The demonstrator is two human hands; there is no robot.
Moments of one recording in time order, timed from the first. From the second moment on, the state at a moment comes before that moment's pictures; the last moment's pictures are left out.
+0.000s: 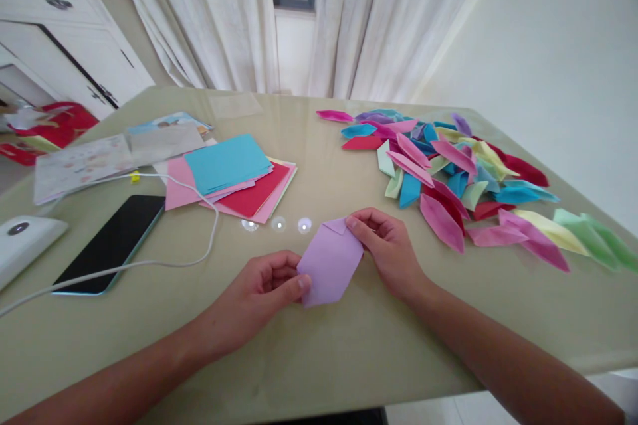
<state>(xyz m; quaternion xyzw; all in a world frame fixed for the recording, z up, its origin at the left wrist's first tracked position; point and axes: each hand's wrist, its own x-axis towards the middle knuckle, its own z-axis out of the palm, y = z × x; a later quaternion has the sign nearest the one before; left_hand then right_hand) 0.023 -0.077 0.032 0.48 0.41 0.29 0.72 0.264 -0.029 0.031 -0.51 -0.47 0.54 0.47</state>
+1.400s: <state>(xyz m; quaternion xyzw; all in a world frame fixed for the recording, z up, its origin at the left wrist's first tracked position) 0.015 -0.063 0.020 0.50 0.47 0.50 0.53 0.266 -0.003 0.024 -0.44 -0.56 0.52 0.48</state>
